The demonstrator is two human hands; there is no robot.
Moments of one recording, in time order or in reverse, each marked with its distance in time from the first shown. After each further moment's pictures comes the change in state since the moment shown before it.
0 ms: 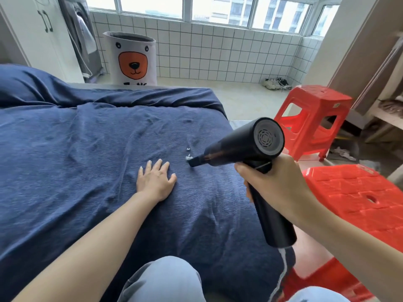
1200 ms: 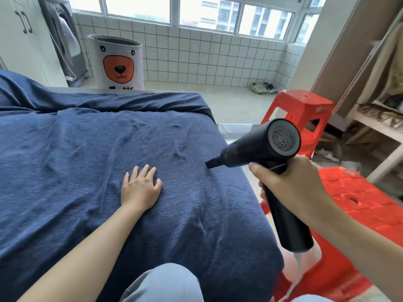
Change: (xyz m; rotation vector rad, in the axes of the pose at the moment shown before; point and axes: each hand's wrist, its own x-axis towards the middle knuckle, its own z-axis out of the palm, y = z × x) left_hand 0.008 -0.004 0.013 -0.012 0.112 0.009; right_hand 0.005 0.006 -0.036 -0.069 0.106 0.083
